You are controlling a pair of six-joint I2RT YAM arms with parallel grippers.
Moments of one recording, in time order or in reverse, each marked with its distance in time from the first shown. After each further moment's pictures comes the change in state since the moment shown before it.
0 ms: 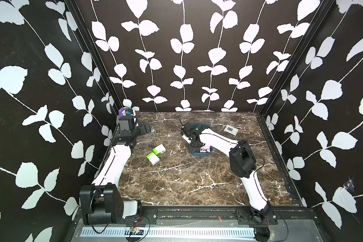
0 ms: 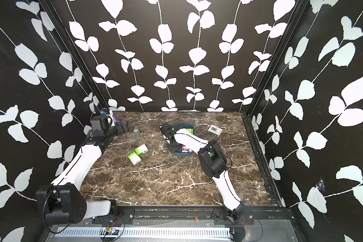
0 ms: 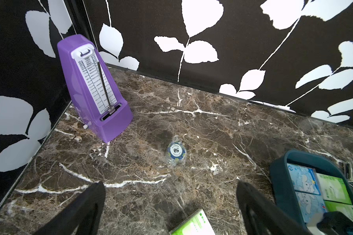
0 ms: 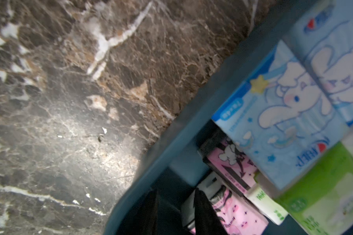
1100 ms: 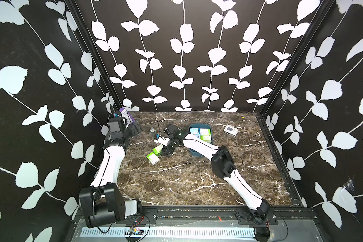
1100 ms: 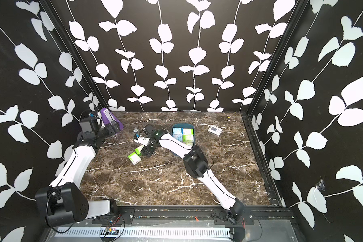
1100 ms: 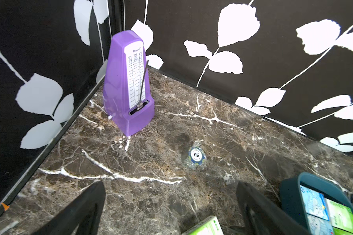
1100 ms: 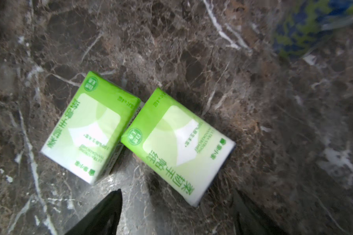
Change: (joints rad) left arm 0.150 -0.007 -0.014 -0.007 0.075 -0.067; right arm 0.130 0.393 0.493 0.227 -0.454 -0.301
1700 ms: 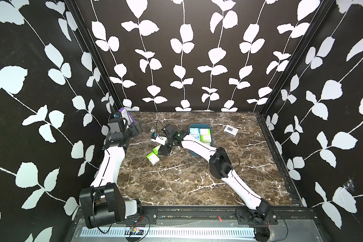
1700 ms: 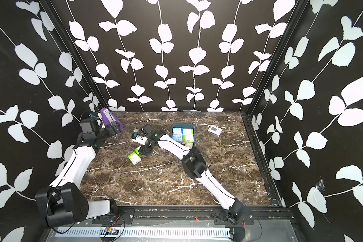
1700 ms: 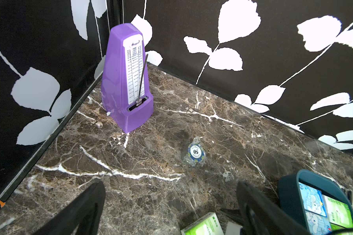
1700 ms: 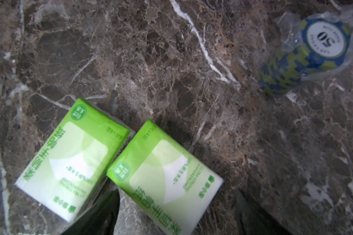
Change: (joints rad) left arm 0.000 -0.008 -0.016 0.000 0.005 -0.002; right arm 0.006 0.062 0.105 0.049 0.023 -0.028
